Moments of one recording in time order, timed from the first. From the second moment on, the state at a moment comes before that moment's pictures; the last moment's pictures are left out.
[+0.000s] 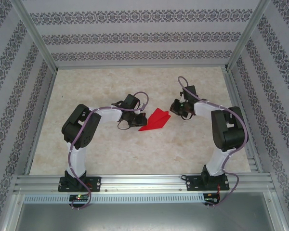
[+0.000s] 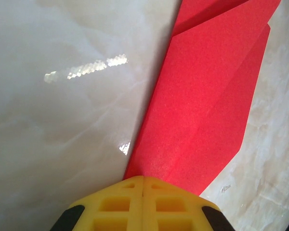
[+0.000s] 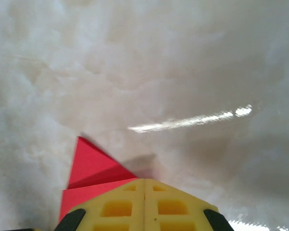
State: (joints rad) left arm -0.58 2.01 1.18 -0.24 0.51 -0.58; right arm 0.21 1.78 1.01 -0.22 -0.34 0.59
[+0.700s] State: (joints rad) left arm -0.58 2.00 1.17 -0.23 0.51 -0.58; right arm 0.30 1.91 1.04 -0.19 -0.44 0.63
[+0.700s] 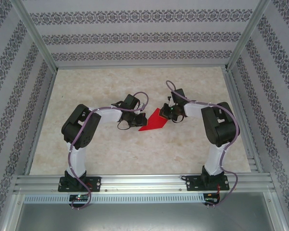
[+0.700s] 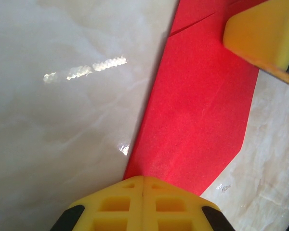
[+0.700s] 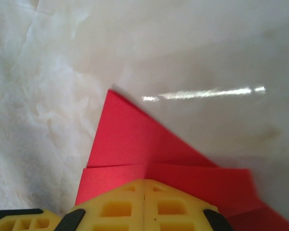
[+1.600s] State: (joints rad) left arm -0.58 1.99 1.14 -0.19 0.51 -0.58; right arm 0.47 1.85 1.01 -0.10 -0.44 0.75
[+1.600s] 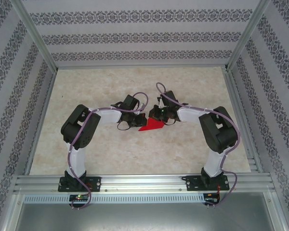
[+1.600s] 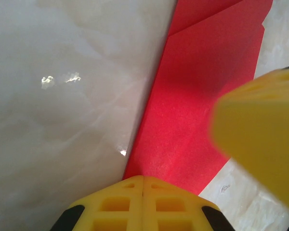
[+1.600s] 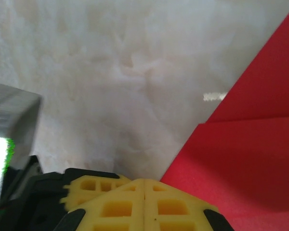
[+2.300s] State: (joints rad) left arm -0.57 1.95 1.12 -0.18 0.57 -0.59; right arm 0.46 1.92 0.99 -0.04 -0.47 0.81
